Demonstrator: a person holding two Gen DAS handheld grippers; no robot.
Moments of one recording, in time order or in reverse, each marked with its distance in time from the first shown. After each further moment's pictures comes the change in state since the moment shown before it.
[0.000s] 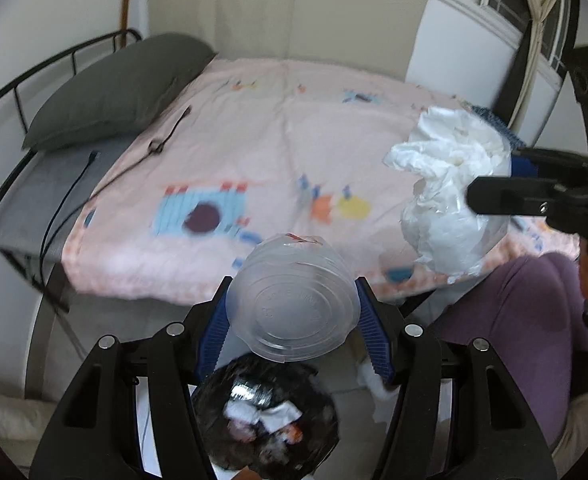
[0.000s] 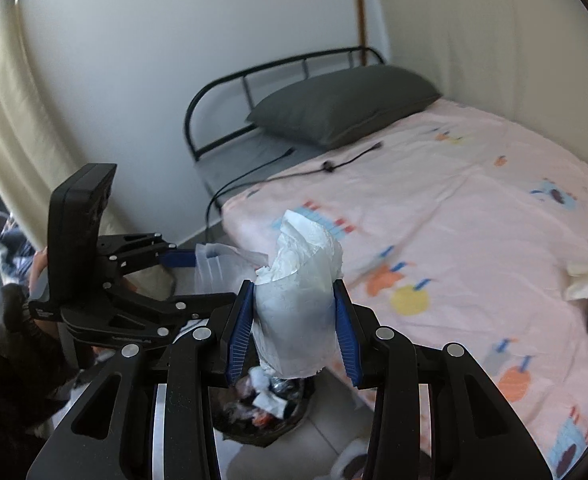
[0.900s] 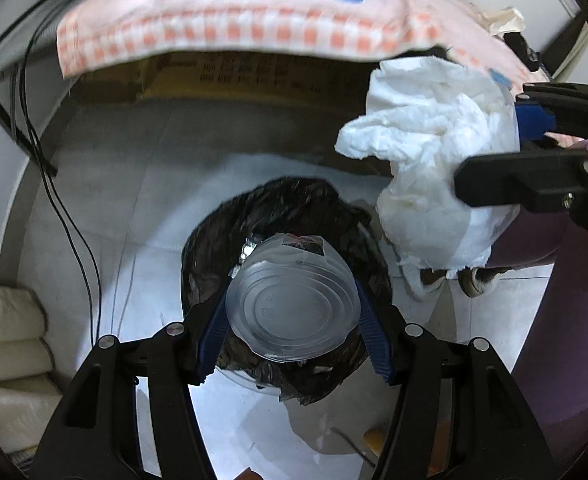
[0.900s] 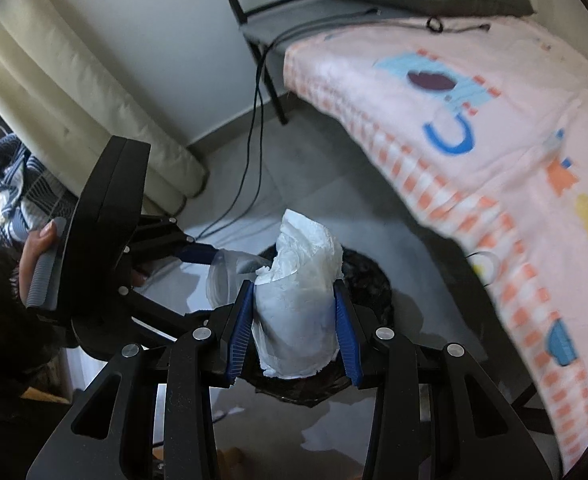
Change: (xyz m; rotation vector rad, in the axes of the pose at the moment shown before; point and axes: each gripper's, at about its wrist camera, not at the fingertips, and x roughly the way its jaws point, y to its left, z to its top) left arm 0.076 0.053 -0.156 -0.138 0.363 0.010; right arm 0.167 0.069 -0.084 -0.070 0.375 0.130
